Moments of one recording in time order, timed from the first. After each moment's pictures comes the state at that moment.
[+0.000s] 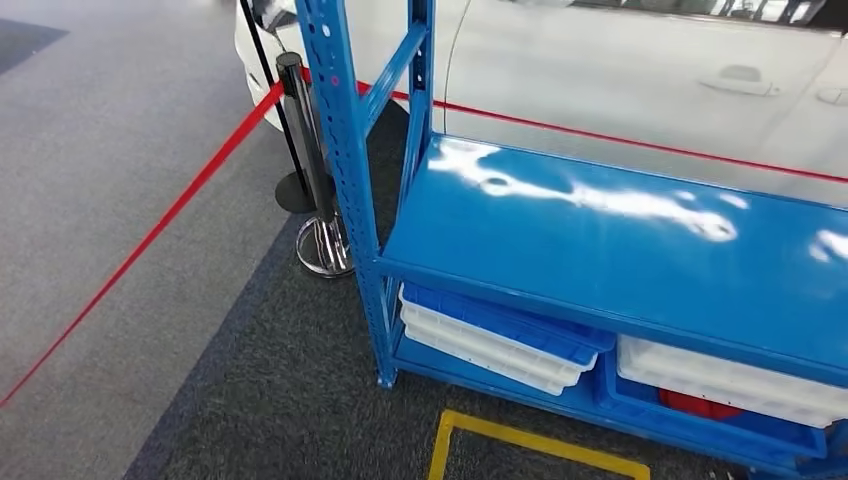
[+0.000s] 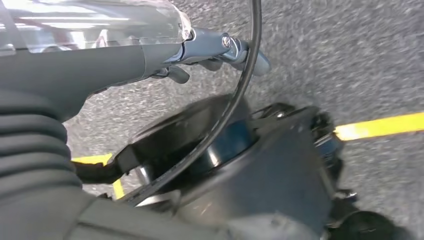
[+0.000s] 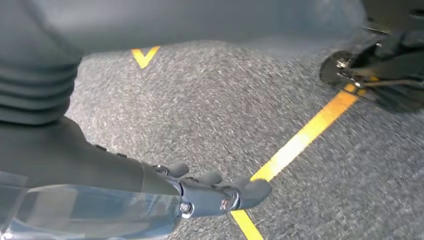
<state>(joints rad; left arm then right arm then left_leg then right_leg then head) 0.26 -0.36 0.46 -0.86 -0.84 -0.12 0.03 0.12 0.24 -1.07 -0.99 1.56 0.54 -0.19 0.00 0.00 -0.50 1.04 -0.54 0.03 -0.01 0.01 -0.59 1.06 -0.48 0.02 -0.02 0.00</state>
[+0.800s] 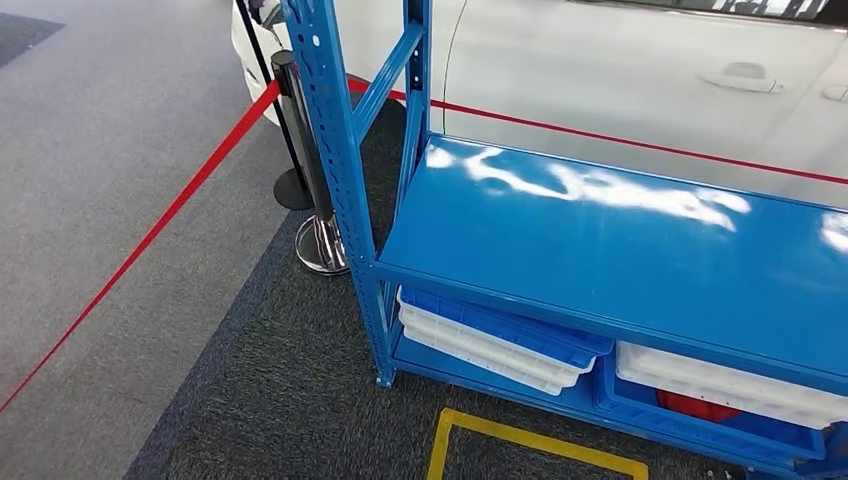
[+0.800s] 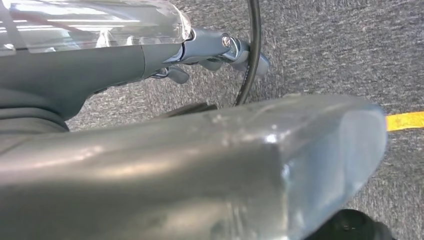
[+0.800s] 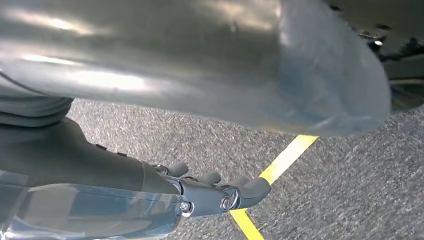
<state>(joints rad) 0.27 -0.36 0.46 -0.90 -0.78 -0.18 -0.02 0.12 0.27 -1.11 -1.02 1.56 0.55 -0.18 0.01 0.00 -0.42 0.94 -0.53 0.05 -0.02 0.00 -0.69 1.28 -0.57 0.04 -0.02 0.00</state>
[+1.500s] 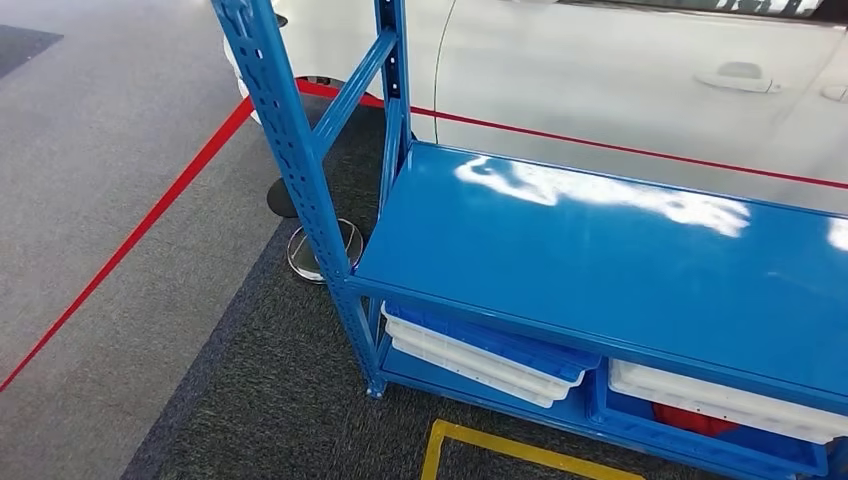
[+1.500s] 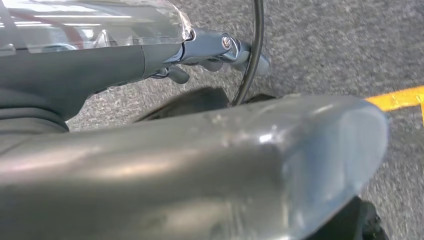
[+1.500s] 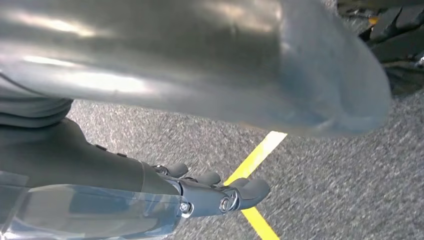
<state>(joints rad) 0.26 -0.35 0.46 -0.88 -0.85 -0.18 -0.02 0.11 0.28 -1.10 -1.02 1.56 0.55 -0.19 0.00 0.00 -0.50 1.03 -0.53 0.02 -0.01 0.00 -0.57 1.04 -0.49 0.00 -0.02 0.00</state>
